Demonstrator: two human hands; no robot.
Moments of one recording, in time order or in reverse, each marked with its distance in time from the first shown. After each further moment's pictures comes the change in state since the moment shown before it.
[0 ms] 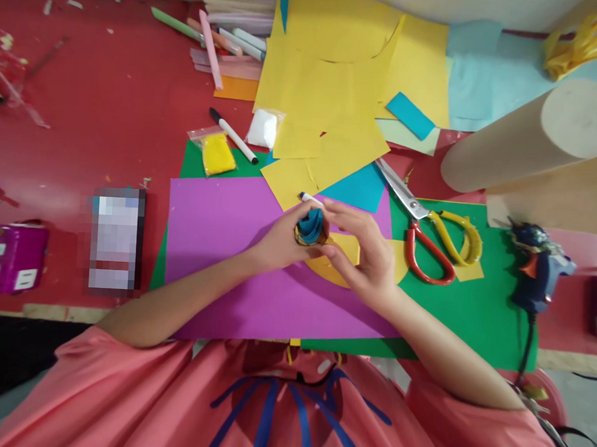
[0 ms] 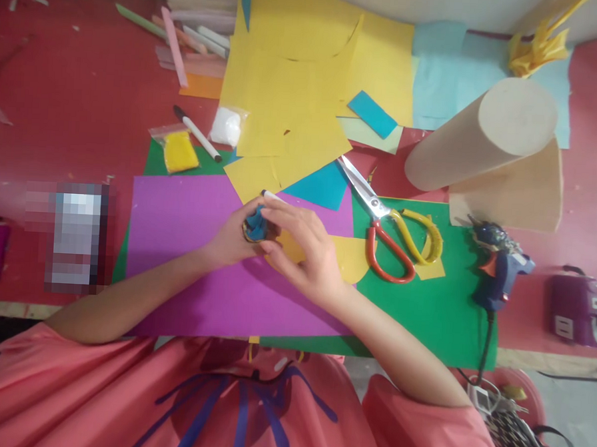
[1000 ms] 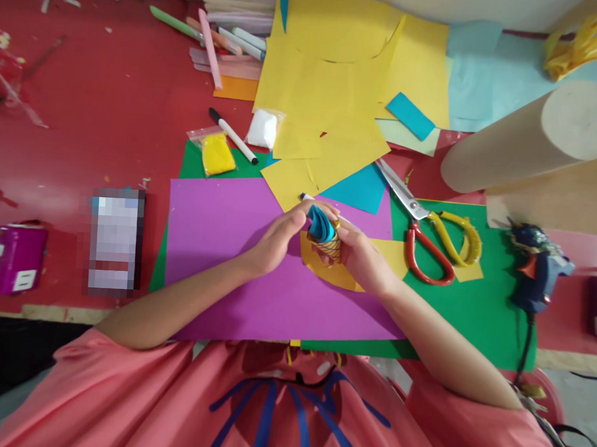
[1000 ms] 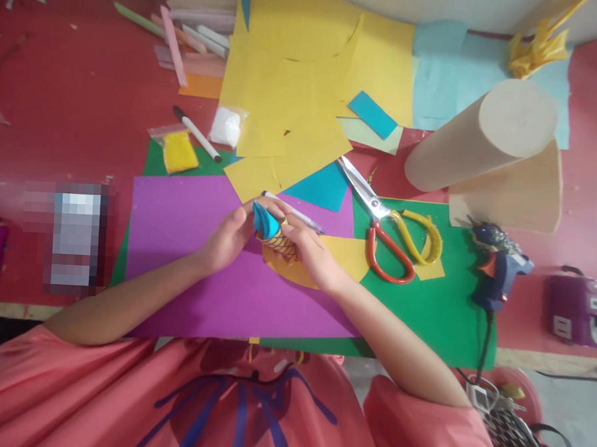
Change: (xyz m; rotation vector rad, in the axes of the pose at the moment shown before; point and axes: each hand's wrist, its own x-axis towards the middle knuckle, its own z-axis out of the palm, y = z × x) left_hand -0.007 -0.001 -0.006 -0.092 -0.024 -0.030; right_hand 0.004 0.020 0.009 0.709 -0.169 0.735
